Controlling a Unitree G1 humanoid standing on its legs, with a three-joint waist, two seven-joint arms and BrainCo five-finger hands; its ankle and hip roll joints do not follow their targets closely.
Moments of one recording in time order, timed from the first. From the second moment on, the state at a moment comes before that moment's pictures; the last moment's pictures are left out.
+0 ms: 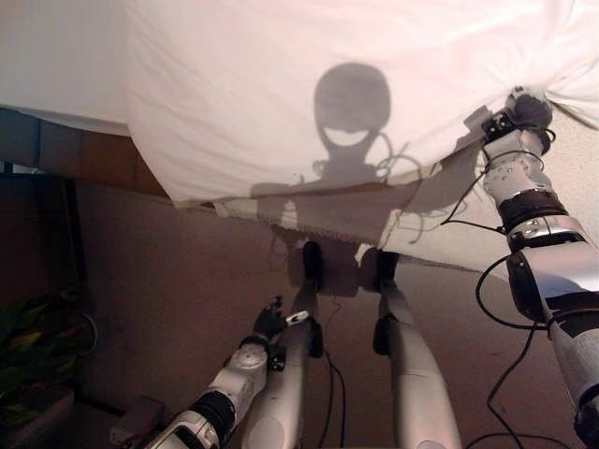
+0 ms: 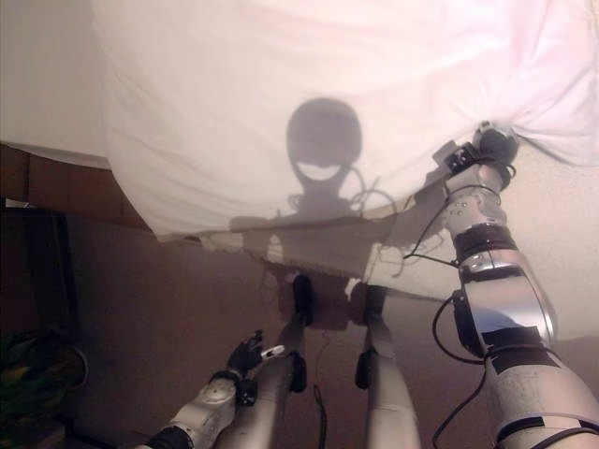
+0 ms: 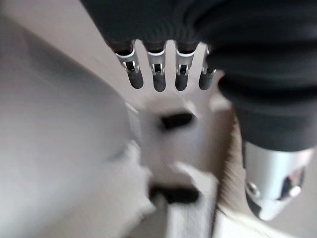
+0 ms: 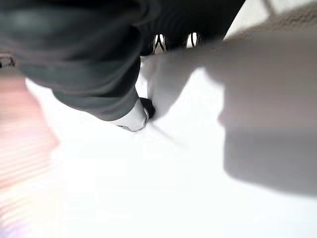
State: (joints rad) left arm -0.33 0.22 -0.61 0.61 -0.58 -0.04 0.17; right arm -1.25 -0.55 0.17 0.96 1.08 -0.25 -0.45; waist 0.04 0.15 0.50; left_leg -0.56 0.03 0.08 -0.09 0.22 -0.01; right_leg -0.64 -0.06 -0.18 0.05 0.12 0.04
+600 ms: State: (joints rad) left arm -0.68 0.03 -0.70 0.69 -1.11 0.03 0.17; right arm -1.07 -0.40 0.29 0.72 1.09 -0.23 -0.43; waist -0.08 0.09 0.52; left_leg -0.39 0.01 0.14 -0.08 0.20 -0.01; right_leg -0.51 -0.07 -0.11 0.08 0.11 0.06
